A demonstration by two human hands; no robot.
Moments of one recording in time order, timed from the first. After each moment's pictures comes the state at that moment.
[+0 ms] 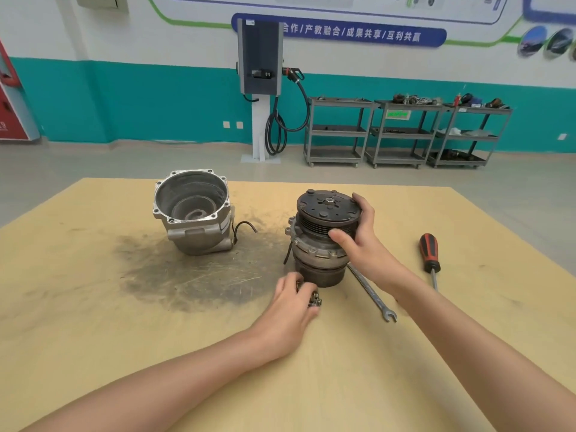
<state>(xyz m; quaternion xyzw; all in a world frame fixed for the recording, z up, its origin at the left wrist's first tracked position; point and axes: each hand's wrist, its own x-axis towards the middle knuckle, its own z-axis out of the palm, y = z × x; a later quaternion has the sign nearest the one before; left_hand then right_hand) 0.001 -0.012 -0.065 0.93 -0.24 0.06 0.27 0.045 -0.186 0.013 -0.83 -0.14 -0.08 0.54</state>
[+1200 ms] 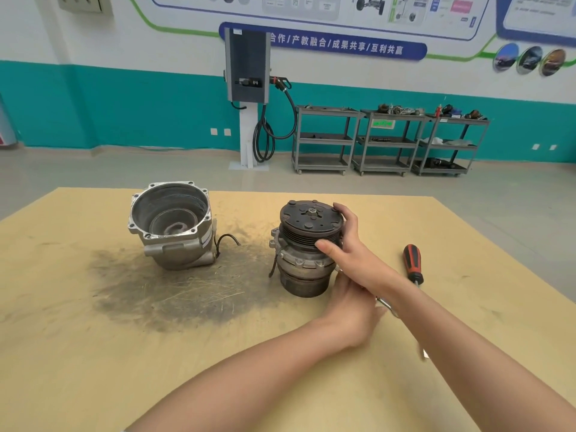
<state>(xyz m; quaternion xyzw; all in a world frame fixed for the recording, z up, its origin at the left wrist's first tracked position) 0.026 -0.138 -0.028 0.94 -0.28 0.03 0.18 0.060 -0.202 0.022 -0.83 -0.16 -0.02 0.53</state>
